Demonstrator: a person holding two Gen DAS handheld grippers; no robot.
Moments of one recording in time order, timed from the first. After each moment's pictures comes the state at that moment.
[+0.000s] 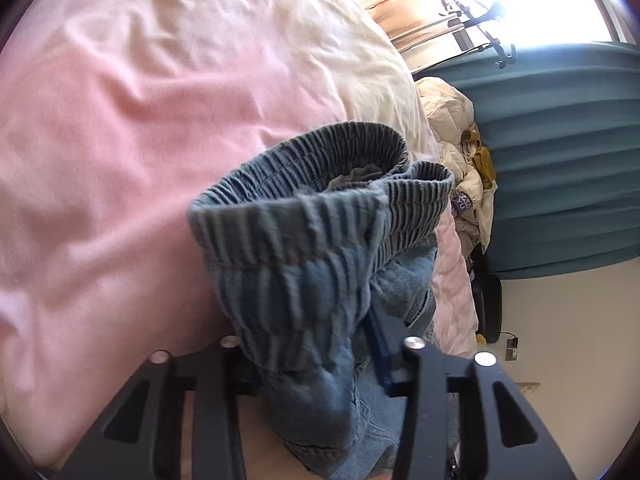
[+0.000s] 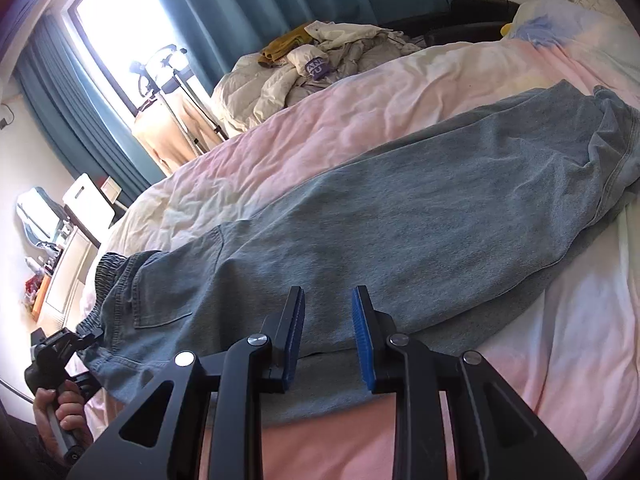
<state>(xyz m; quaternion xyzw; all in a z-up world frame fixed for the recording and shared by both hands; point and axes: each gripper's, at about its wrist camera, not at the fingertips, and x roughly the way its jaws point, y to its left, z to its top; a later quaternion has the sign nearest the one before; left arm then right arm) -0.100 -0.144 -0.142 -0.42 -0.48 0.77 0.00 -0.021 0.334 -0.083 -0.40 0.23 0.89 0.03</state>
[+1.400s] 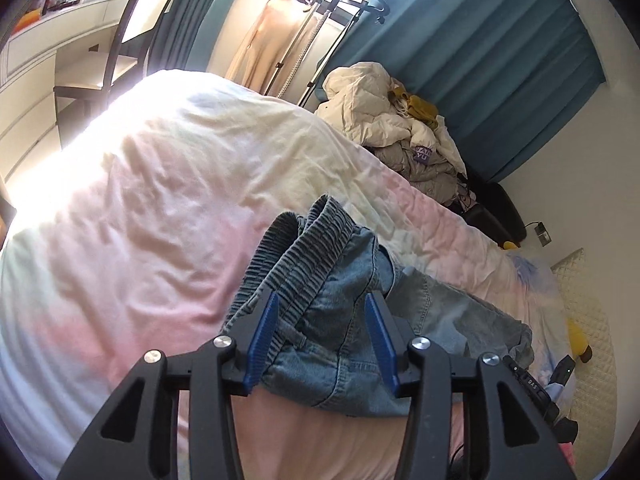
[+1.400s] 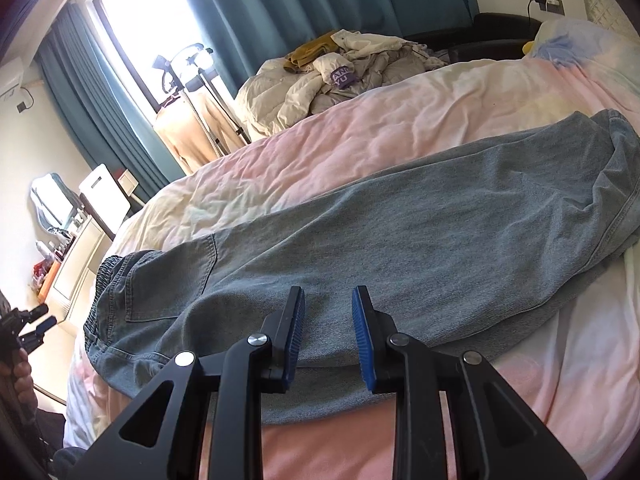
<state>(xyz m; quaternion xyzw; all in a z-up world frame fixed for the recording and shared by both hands) -0.098 -0.228 -0.026 -0.42 -0.24 0.87 0.11 -0.015 0.313 -0.067 -0.38 0.20 0.90 -0.01</state>
